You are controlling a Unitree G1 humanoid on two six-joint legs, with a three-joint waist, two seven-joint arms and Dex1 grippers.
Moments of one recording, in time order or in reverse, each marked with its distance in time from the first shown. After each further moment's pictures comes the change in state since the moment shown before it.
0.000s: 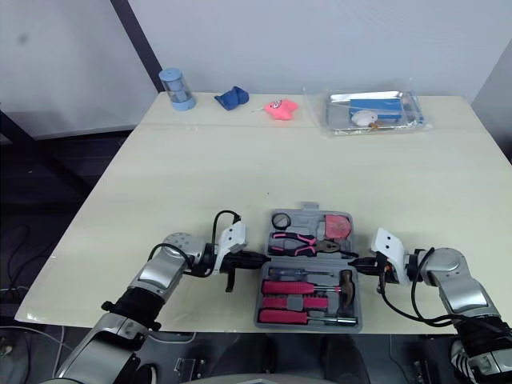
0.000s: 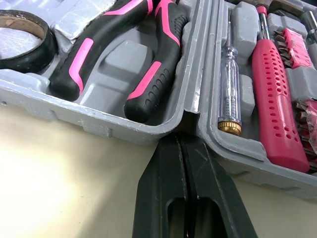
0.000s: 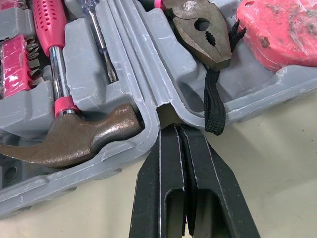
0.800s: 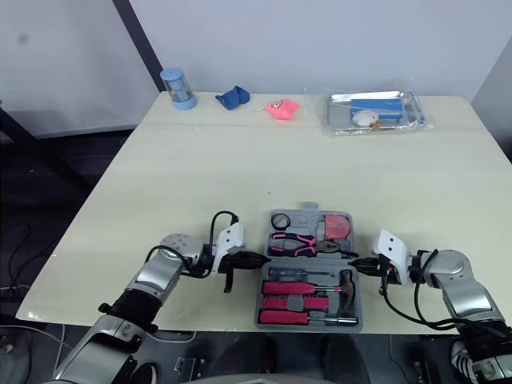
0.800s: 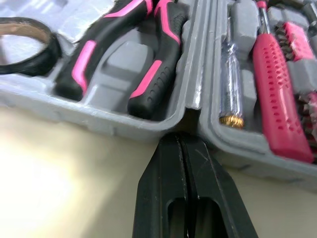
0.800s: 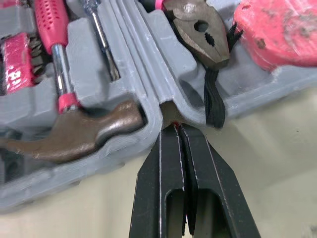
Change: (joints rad) left arm 0.009 0.057 0.032 0.016 -0.008 -0.063 0.028; right arm 0.051 -0.039 -0.048 -0.028 0.012 -0.038 -0.015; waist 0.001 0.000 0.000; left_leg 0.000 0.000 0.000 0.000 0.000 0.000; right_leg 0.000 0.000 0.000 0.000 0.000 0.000
